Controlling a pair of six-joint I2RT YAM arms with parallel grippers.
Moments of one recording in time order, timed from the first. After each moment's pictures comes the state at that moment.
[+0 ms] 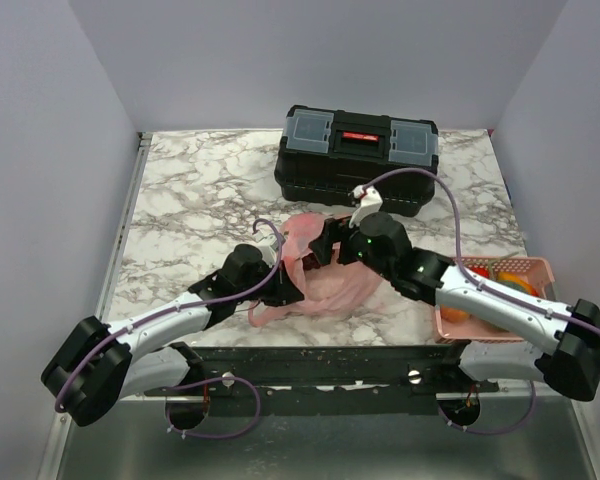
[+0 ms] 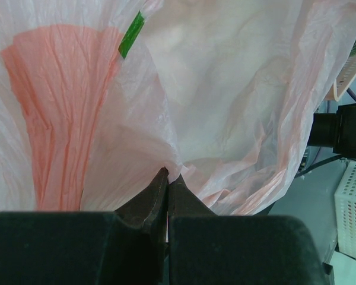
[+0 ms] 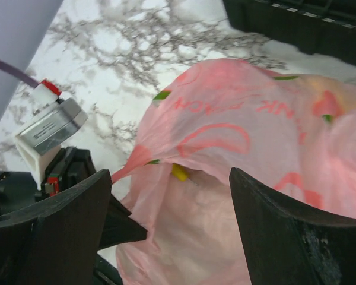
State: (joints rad) left arm -0.71 1.11 0.41 0.13 0.36 -0.71; right arm 0.88 1.19 0.92 -0.15 0.27 0.49
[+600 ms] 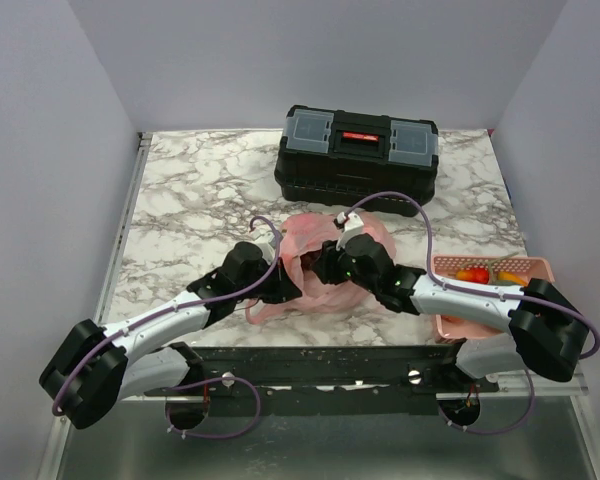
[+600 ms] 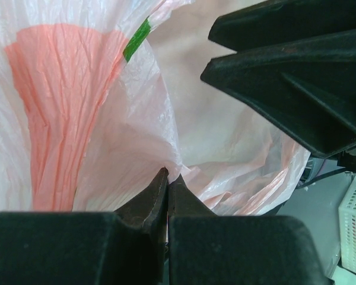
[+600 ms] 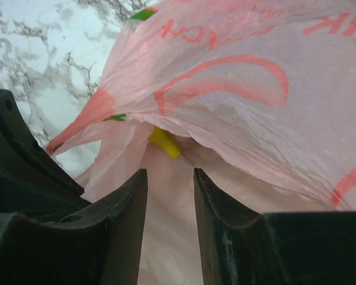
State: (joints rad) left arm -0.71 1.09 0.45 0.06 0.31 -0.72; right arm 0.93 1.35 0.67 0.19 0.16 0.46
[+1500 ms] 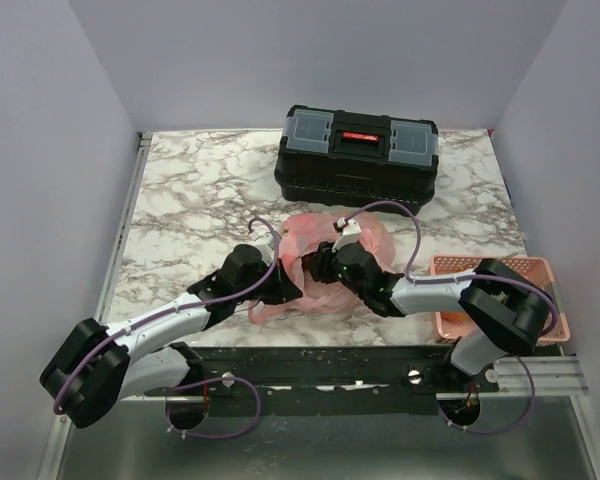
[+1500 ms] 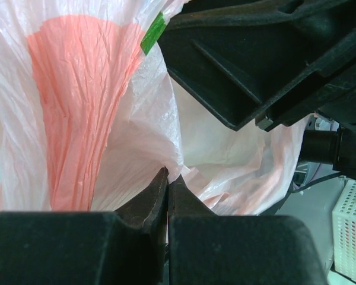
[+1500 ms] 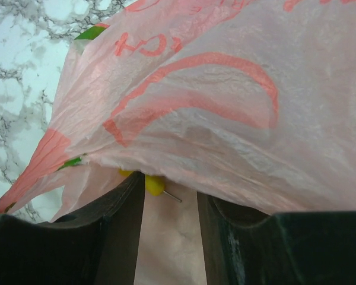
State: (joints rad) left arm -0.72 1.09 0.42 0.11 0.30 -0.75; right arm 0.93 1.56 0.59 0.56 0.28 0.55
